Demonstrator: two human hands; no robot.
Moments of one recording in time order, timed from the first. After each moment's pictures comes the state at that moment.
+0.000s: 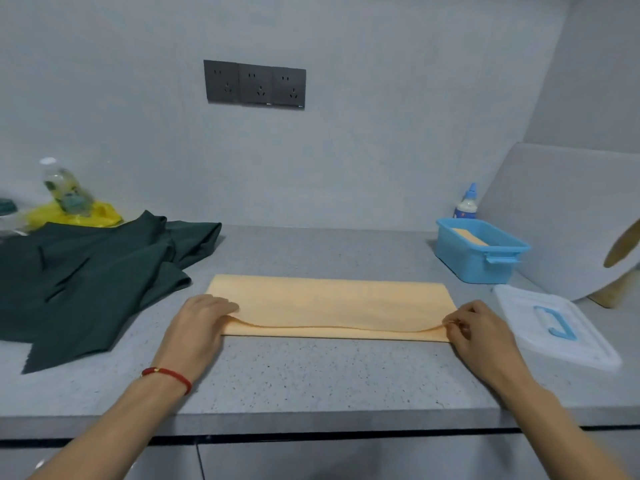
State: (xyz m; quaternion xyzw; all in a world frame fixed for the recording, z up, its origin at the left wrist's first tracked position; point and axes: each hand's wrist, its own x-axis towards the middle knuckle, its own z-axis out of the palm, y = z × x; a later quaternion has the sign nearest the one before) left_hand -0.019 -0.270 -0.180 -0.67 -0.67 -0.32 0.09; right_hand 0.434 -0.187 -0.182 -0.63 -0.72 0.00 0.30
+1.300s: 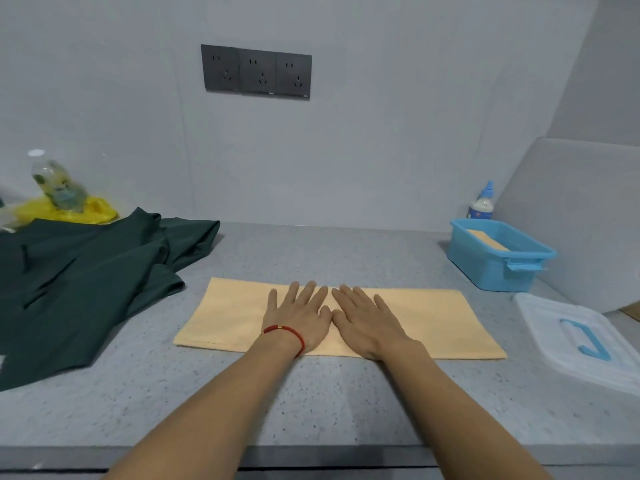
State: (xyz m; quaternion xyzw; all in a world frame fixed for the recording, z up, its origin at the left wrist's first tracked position) left_hand 0.101 -0.156 -0.182 -0.70 -0.71 -0.05 -0.08; right_hand 0.258 -0.132 -0.181 -0.54 -0.84 0.09 0.04
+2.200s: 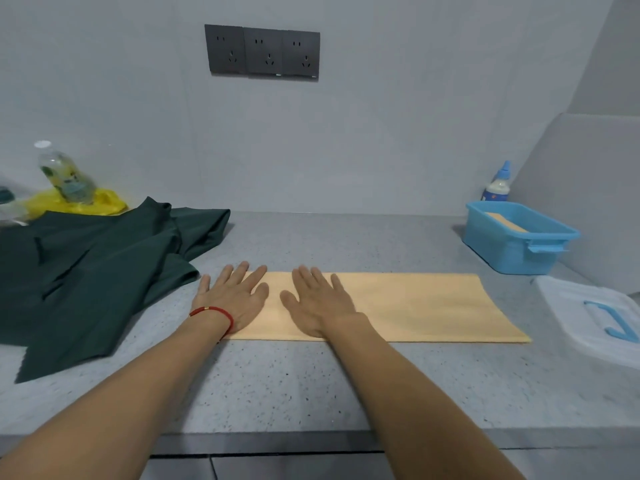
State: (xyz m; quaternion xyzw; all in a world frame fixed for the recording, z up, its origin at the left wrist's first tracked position) left_hand -0.038 -0.167 -0.188 -0.63 -0.77 -0.06 -0.04; right_hand 0.151 -0.143 -0.171 -0.51 -0.86 0.10 0.02
